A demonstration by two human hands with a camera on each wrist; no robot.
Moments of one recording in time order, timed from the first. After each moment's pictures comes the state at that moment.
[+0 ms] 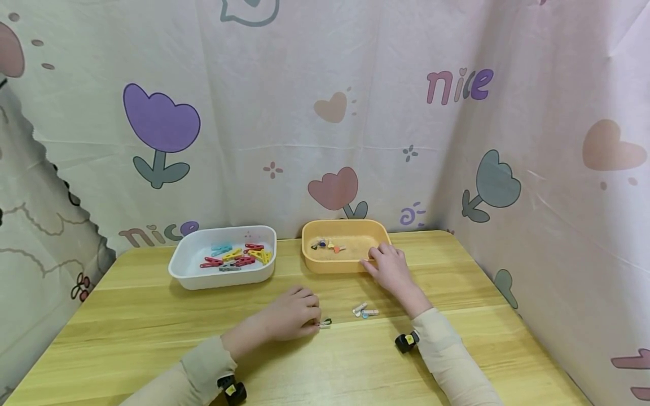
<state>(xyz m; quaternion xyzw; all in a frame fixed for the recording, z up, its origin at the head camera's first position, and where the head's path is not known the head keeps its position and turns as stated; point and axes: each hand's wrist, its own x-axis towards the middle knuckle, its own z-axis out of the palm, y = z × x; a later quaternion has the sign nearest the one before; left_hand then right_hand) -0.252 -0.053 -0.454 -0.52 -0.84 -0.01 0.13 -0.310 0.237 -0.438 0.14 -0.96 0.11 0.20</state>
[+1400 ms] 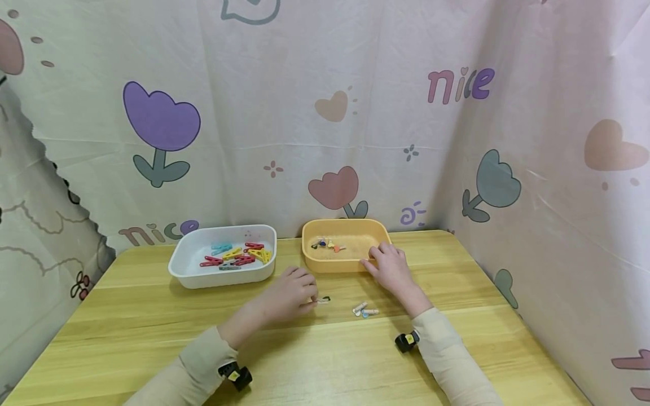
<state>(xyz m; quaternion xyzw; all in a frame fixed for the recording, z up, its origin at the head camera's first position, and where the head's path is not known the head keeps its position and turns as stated) -0.265 -0.055 -0.423 -0.48 -0.86 -0.05 0.18 -0.312 0.237 -0.440 0.14 -0.96 0.11 0.21</state>
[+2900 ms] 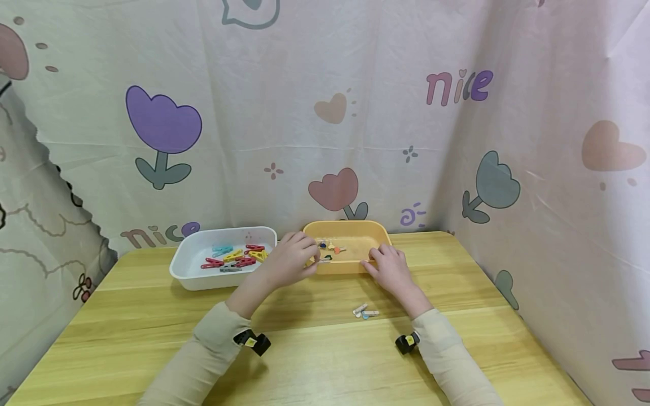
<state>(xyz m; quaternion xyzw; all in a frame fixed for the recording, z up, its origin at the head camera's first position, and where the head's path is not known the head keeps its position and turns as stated) -0.304 -0.047 -0.377 -0.44 -0.84 -0.06 0.31 -0.310 0.237 -0.440 0.14 -0.96 0.11 0.20</state>
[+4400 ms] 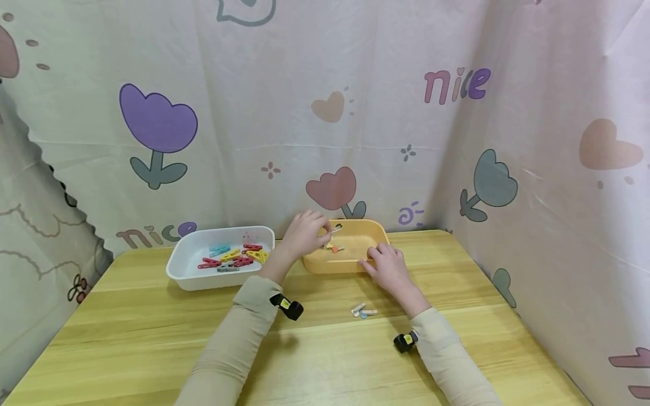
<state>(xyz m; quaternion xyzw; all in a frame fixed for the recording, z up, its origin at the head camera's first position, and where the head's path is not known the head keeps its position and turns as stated) -0.366 -0.005 -0.369 -0.30 -0.92 -0.13 0.20 -0.312 0.237 -0.439 0.13 -0.97 0.11 0.19</state>
